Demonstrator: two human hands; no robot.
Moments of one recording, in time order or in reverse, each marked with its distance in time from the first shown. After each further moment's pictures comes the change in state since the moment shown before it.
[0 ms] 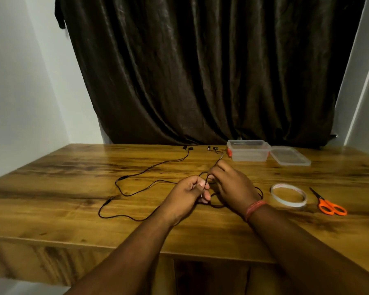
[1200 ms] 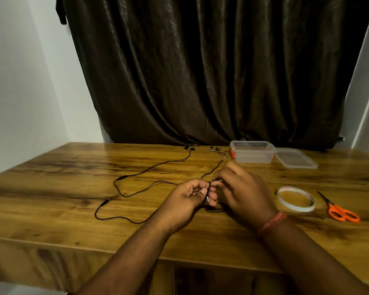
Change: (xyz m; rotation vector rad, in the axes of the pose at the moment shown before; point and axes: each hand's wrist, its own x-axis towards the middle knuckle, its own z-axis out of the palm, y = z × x) left_hand -0.015 0.003 -0.002 -0.182 -0.050 0.008; right_hand -0.017 -0.023 -0.032 0.011 0.088 -0.016
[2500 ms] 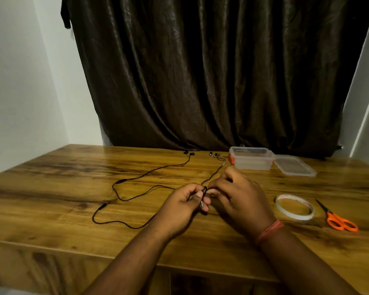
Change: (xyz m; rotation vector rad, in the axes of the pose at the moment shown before) left_hand -0.002 -0.001 -0.003 0.078 0.070 0.036; right_hand 0.001 -0.004 -0.001 -0.011 0.015 -0.006
